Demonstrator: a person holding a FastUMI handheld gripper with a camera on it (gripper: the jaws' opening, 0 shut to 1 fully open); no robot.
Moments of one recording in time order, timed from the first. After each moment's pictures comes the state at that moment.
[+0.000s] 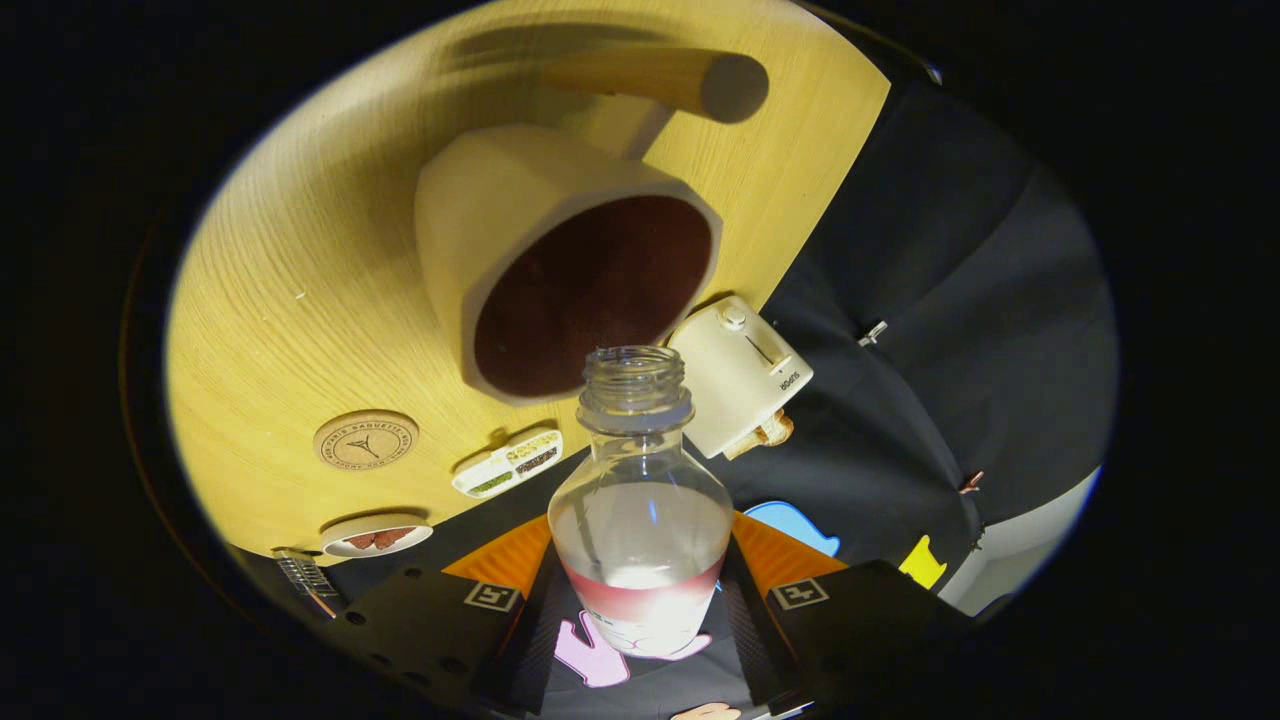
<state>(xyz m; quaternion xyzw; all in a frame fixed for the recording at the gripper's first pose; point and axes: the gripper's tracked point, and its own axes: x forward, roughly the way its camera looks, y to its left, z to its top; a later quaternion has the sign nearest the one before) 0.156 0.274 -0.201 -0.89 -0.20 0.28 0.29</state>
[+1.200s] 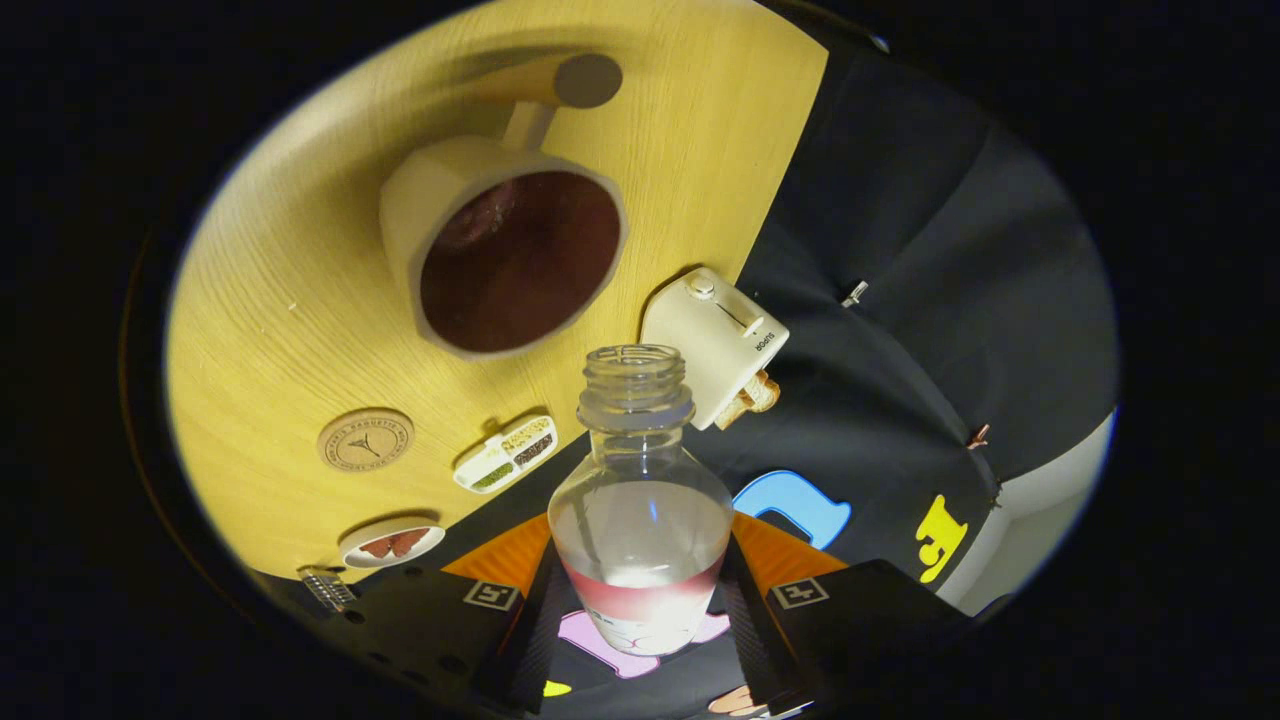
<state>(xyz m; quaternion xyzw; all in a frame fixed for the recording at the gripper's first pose) 0.147 0.267 -0.182 -0.87 -0.18 0.28 0.36</state>
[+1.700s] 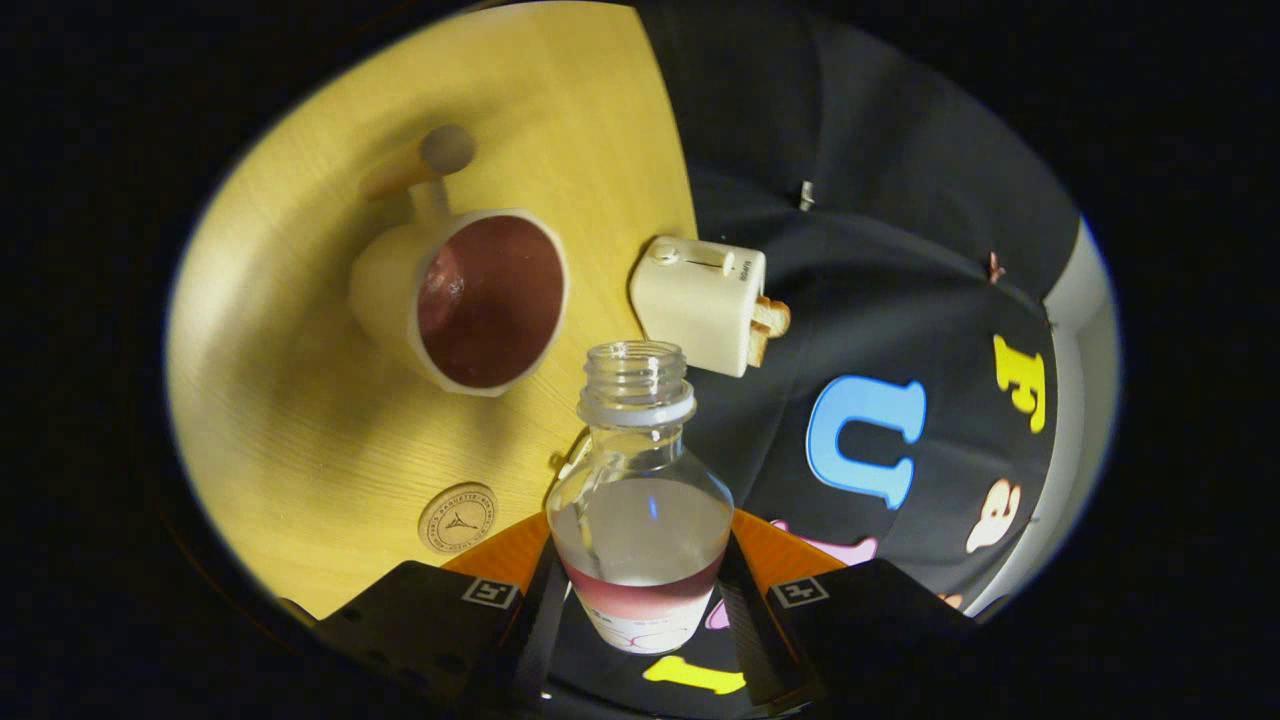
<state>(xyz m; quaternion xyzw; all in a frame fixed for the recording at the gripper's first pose) 0.147 0.223 -0.186 -0.74 -0.06 0.31 0.59</state>
